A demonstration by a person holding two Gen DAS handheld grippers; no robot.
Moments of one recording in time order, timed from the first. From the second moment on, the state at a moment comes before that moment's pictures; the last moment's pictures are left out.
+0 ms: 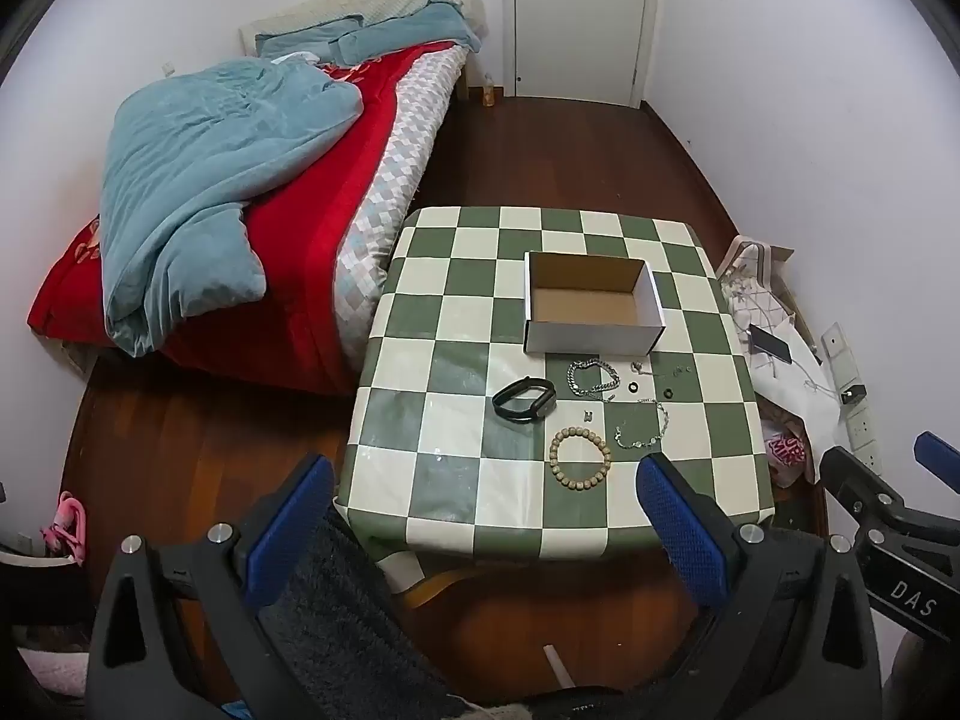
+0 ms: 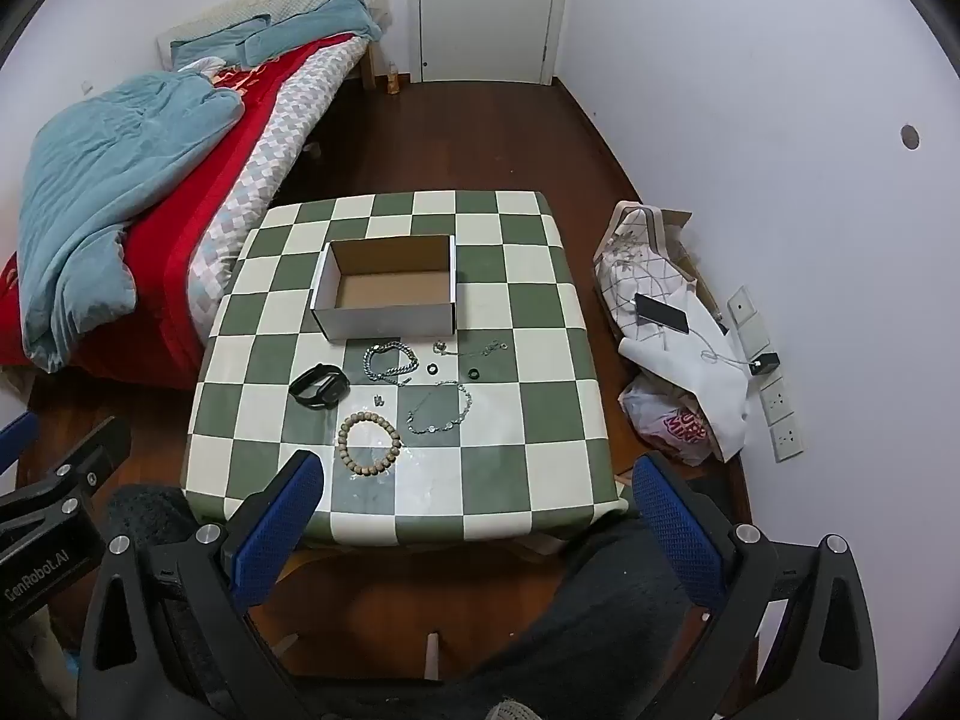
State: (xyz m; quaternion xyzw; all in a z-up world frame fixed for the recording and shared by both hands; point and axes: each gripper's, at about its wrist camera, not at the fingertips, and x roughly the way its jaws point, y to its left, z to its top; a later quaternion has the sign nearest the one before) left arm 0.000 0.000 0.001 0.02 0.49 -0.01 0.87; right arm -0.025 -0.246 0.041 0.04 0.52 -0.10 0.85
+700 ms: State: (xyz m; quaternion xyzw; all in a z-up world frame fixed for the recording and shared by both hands) left arm -0.002 0.001 0.000 0.02 0.49 -0.01 0.87; right arm -0.025 -0.242 0.042 0.03 0.52 -0.10 0.85
